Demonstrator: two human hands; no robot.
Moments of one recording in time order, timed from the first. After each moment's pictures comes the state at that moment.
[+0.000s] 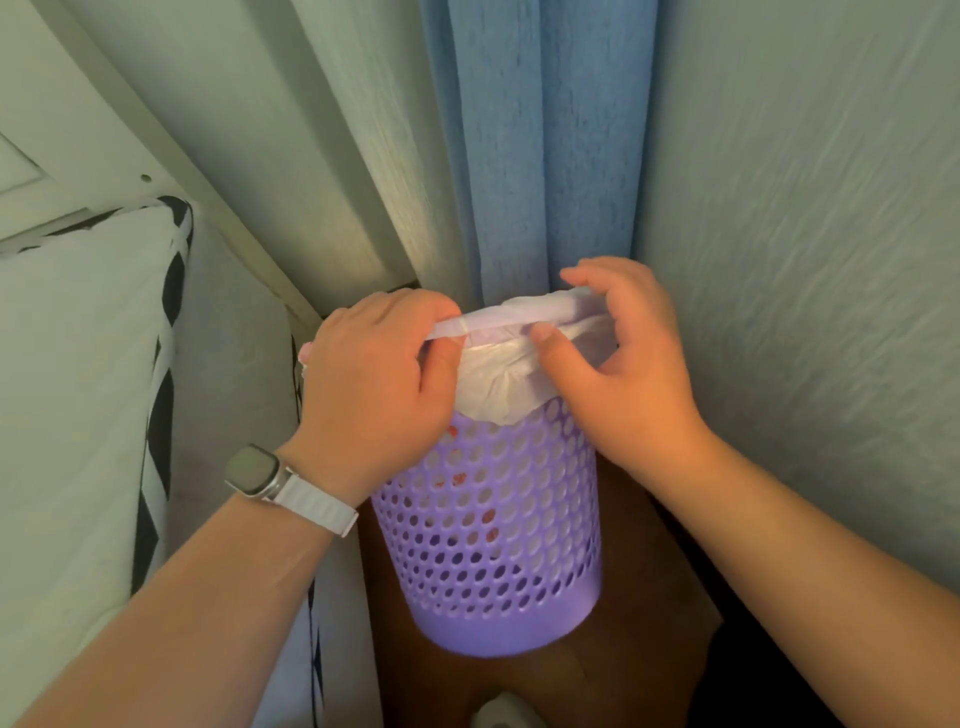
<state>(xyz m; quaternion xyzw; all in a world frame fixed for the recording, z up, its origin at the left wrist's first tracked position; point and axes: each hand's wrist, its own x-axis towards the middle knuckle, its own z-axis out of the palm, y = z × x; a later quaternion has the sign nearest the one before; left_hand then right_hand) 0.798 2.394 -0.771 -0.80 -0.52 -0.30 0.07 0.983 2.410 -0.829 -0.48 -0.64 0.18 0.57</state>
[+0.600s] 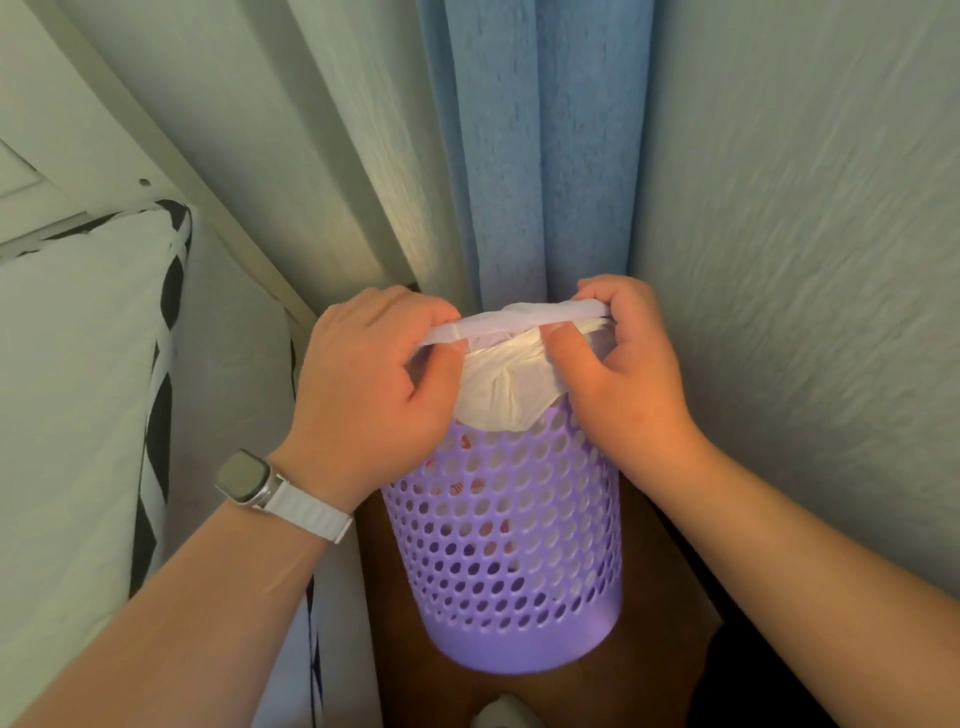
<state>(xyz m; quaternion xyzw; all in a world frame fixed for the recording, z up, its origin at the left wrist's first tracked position) 0.799 2.390 -0.766 -0.81 -0.48 -0.33 0.06 0.981 2.412 -0.835 -0.49 -0.58 0.26 0.59</state>
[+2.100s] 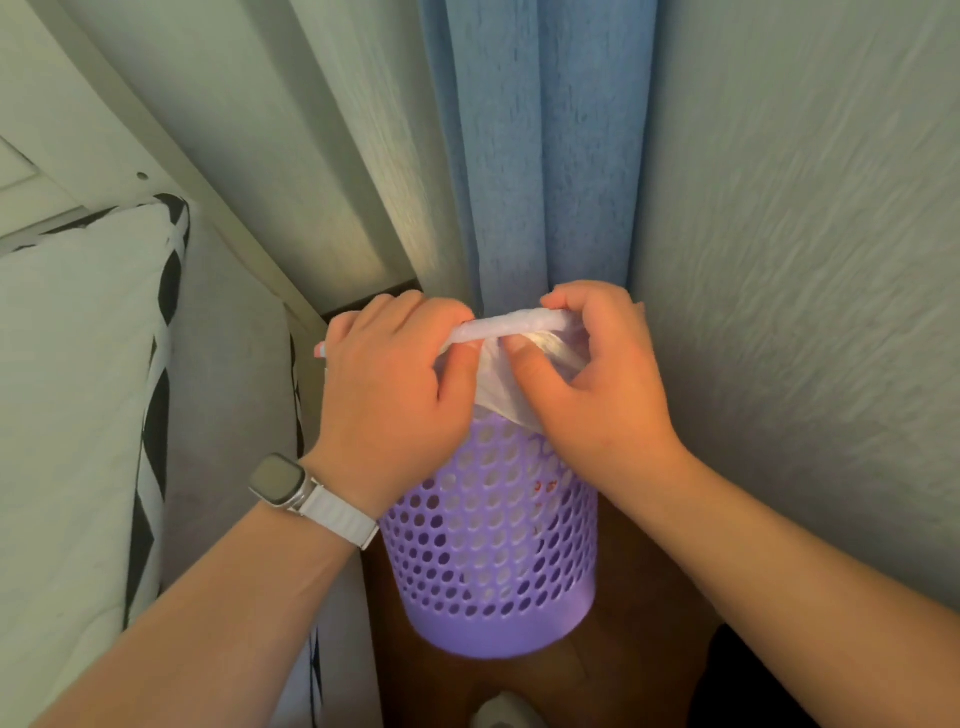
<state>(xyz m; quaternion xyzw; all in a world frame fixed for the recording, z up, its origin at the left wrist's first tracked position) 0.813 2.388 -0.777 -0.78 -0.54 -0.30 0.09 0.965 2.398 -0.827 -0.50 -0.62 0.21 0.57</state>
